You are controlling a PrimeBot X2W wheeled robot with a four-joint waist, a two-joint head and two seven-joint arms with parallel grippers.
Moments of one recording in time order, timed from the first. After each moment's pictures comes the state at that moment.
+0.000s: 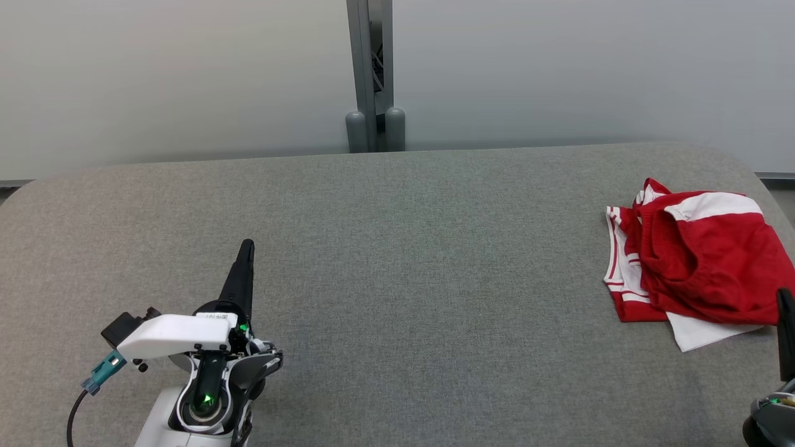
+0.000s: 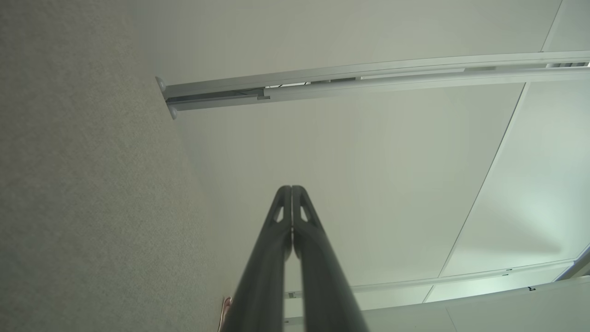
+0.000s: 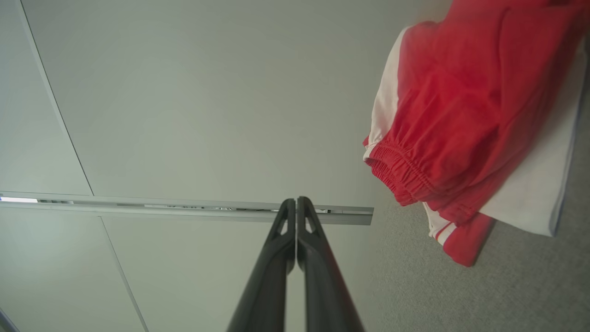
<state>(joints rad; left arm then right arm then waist) -0.30 0.05 -0.18 0.43 -1.68 -0.13 -0.03 -0.10 -0.05 -0.40 0.25 1.58 0.13 0.26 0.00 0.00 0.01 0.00</state>
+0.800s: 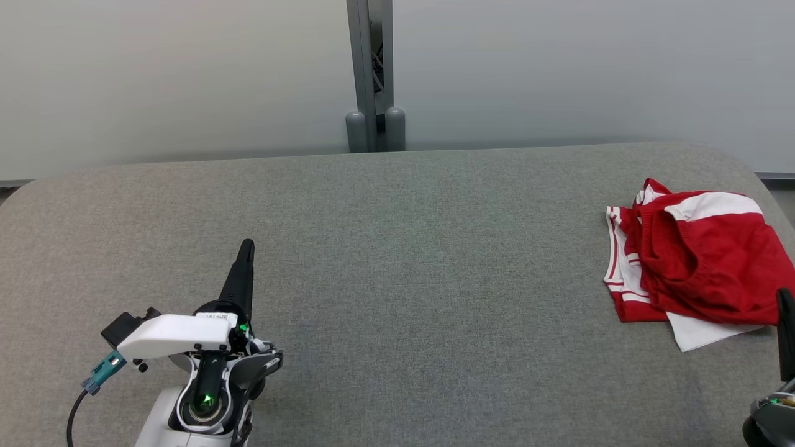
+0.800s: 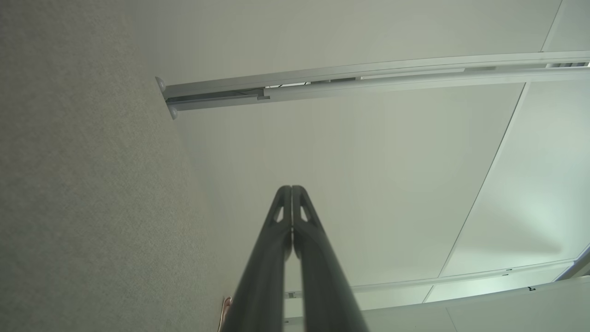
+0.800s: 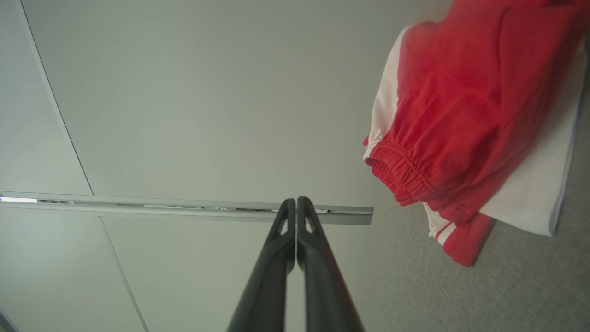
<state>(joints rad) -0.30 0.05 -0.18 0.43 -1.68 -0.13 -0.03 -0.10 -0.05 -0.40 0.25 1.58 0.13 0.25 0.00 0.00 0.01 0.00</state>
